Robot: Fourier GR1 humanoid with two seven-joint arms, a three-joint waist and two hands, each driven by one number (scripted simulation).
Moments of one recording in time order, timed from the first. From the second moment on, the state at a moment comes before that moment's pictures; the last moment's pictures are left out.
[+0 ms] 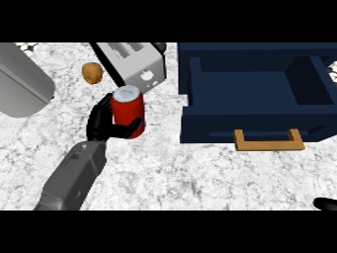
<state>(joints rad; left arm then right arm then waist) -0.62 0.09 -0.01 -0.49 0.35 0.06 -0.59 0.09 -0.08 -0.30 -2.23 -0.08 0.10 0.27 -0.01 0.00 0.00</state>
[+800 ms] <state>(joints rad) -0.80 0.05 -0.11 -0.88 0.28 0.21 -0.12 0.11 -0.08 -0.30 -2.28 -0.06 0.08 0.31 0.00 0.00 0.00</state>
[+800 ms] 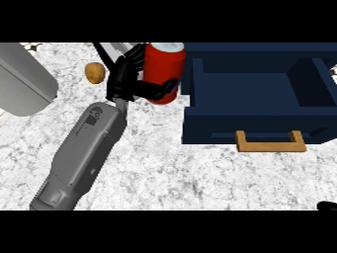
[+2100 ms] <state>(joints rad) -1.45 0.00 -0.18 -0.61 0.32 0.44 0.20 0.03 -0.12 -0.33 -2.24 -0.09 0.08 0.33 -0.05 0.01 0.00</state>
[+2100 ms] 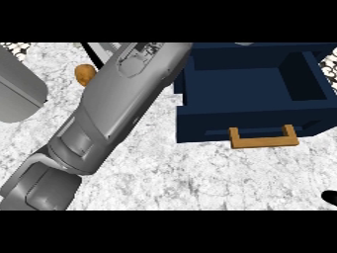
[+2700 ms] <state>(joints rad) -1.57 0.00 -0.27 -0.40 0.42 0.52 0.13 -0.02 -0.15 -0.32 -2.23 -0.10 0.08 0.36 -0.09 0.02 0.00</state>
